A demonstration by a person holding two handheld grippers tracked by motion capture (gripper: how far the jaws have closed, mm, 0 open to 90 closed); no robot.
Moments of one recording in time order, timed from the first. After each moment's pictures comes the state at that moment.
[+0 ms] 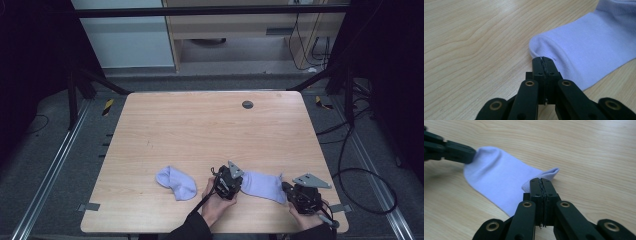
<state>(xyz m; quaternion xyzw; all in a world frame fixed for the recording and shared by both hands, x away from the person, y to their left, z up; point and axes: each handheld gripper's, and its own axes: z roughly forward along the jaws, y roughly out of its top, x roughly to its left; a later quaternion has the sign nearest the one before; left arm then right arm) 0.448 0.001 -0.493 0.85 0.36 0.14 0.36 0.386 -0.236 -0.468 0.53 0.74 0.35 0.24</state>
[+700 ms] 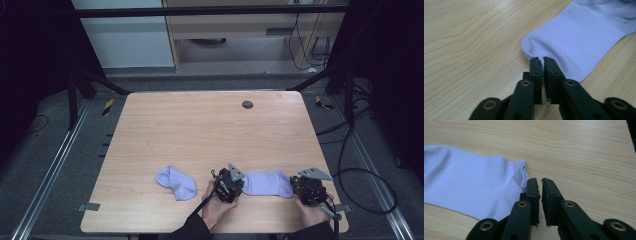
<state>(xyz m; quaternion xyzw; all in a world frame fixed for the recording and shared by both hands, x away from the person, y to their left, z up) 0.442 0.000 -0.495 0.85 0.36 0.13 0.36 0.411 -0.257 -0.482 0.56 0.72 0.30 0.27</state>
